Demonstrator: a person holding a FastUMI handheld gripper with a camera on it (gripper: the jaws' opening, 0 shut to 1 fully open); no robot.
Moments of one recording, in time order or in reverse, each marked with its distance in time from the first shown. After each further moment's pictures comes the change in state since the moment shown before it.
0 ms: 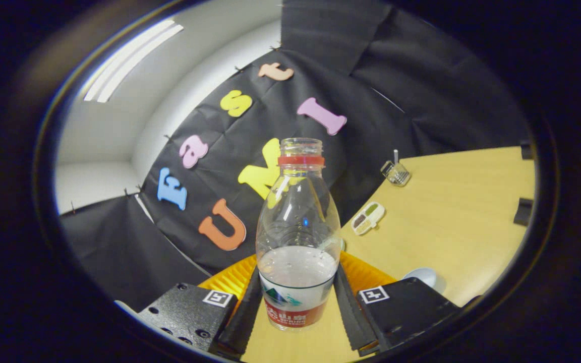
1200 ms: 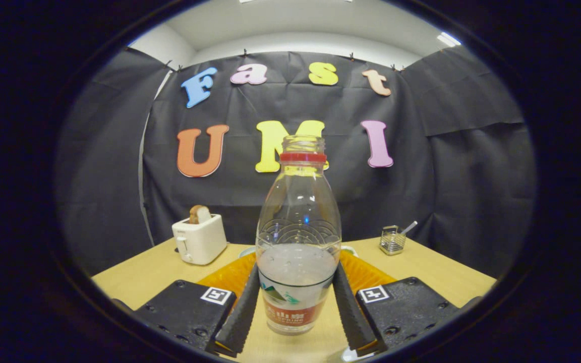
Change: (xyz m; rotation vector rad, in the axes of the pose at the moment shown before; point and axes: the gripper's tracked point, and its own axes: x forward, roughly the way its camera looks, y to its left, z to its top) arm 0.145 -0.021 -0.076 -0.669 -0.024 -0.067
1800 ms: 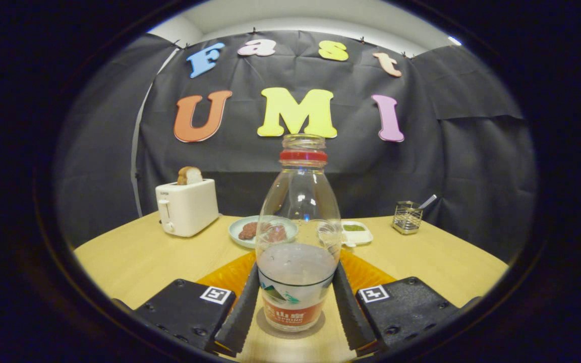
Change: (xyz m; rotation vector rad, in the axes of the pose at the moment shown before) arm 0.064 0.003 -0.104 -0.036 0.104 -0.020
